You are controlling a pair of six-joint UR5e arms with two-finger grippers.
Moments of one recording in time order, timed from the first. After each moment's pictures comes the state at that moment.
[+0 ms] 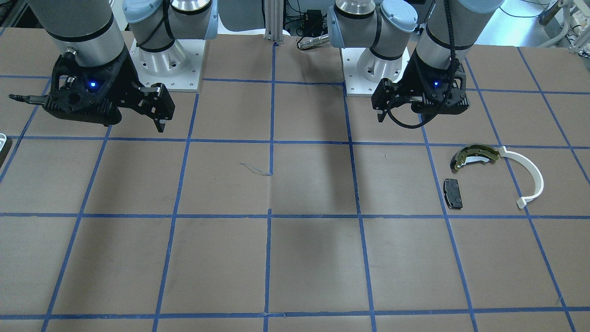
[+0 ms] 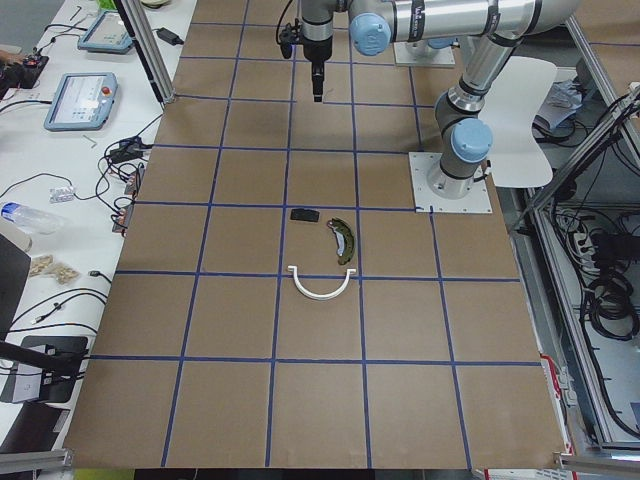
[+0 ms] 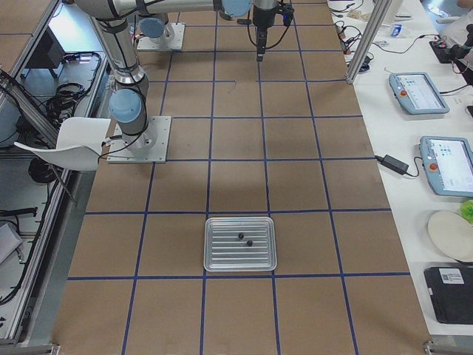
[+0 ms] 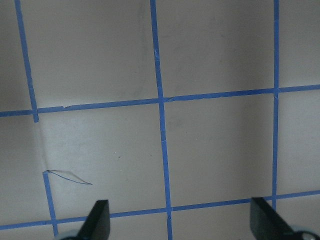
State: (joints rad) left arm -1.51 -1.48 -1.76 -1.50 1.58 0.06; right arm 1.61 -1.49 1.46 -1.51 -1.63 0.11
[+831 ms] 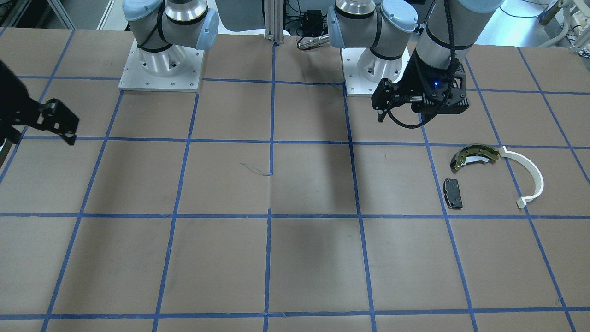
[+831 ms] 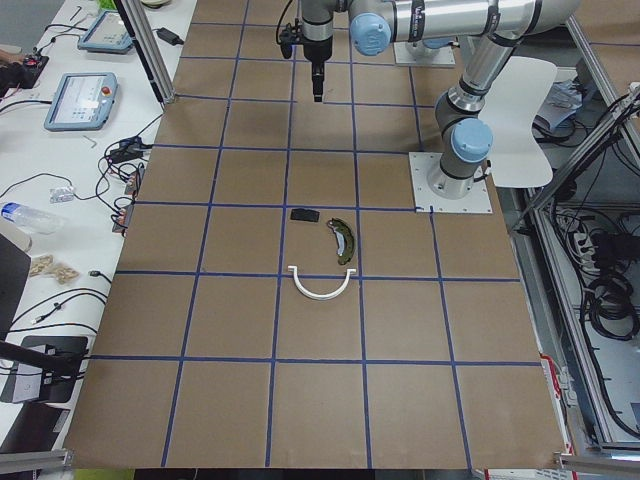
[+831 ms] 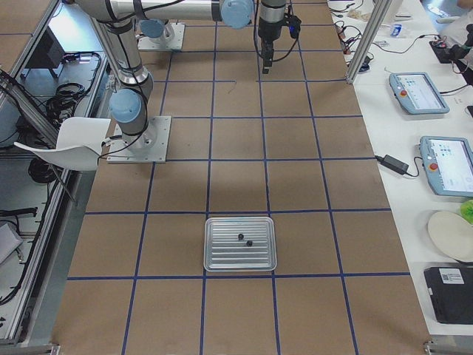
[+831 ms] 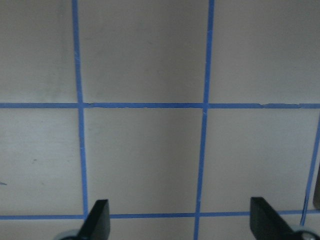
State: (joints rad) left arm -1.51 -1.48 -1.76 -1.49 1.58 0.06; right arm 1.26 -1.44 1.46 -1.53 -1.63 -0.35
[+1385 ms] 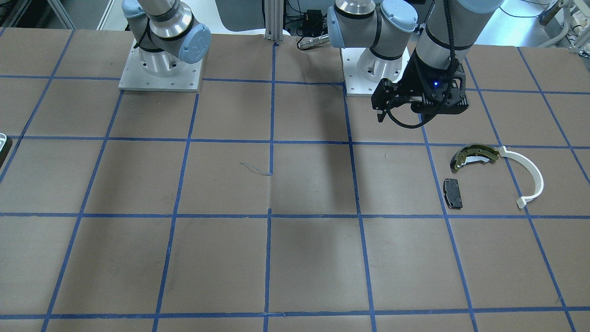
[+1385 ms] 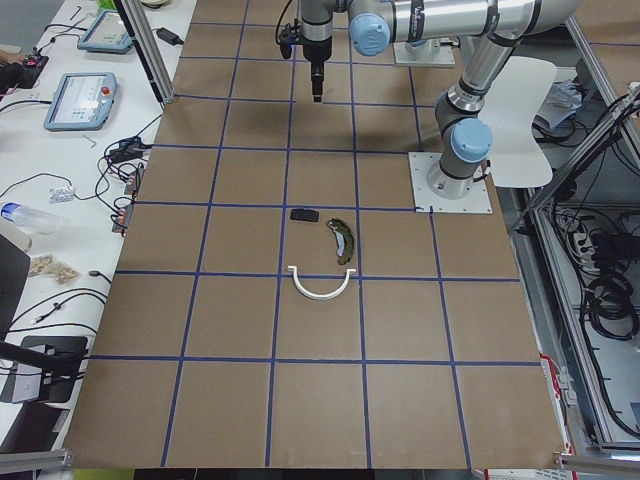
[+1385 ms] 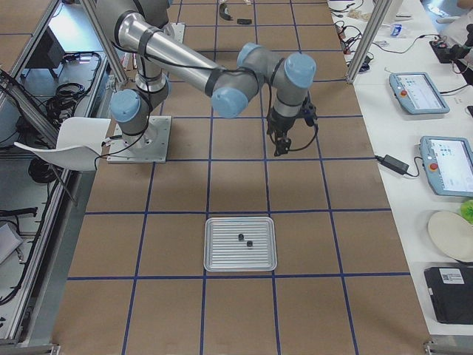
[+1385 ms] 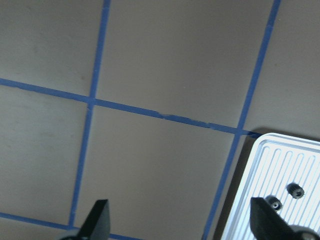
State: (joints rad) left arm -1.51 -1.48 -1.76 -1.49 1.58 0.06; right arm 0.91 -1.25 1.46 -1.73 -1.63 -0.91
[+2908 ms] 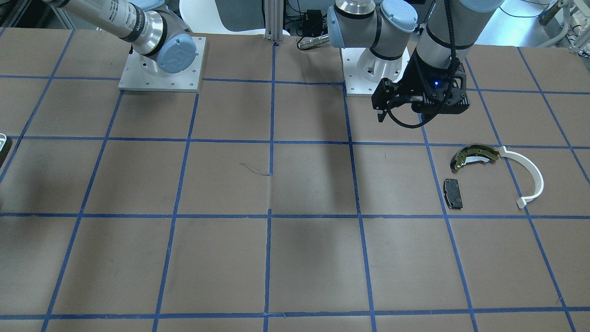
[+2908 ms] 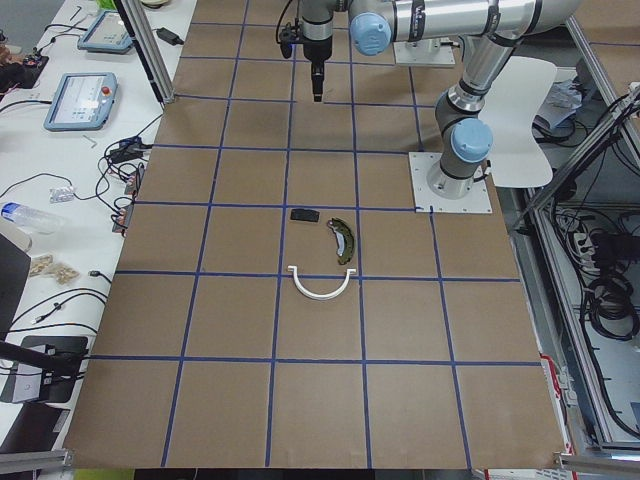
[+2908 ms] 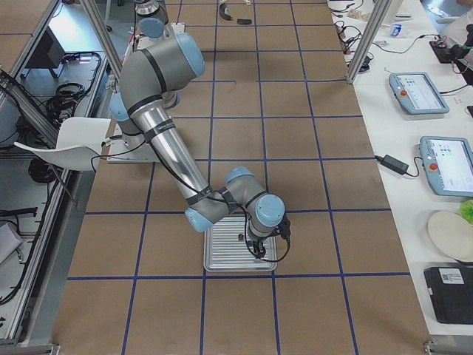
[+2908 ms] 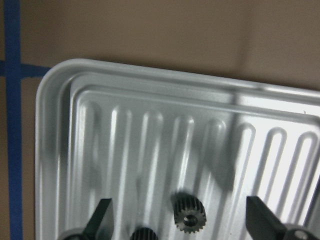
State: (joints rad) left arm -1.51 -1.48 -1.76 -1.49 1.58 0.06; right arm 0.63 -0.93 1.50 -2.08 -1.63 -1.09
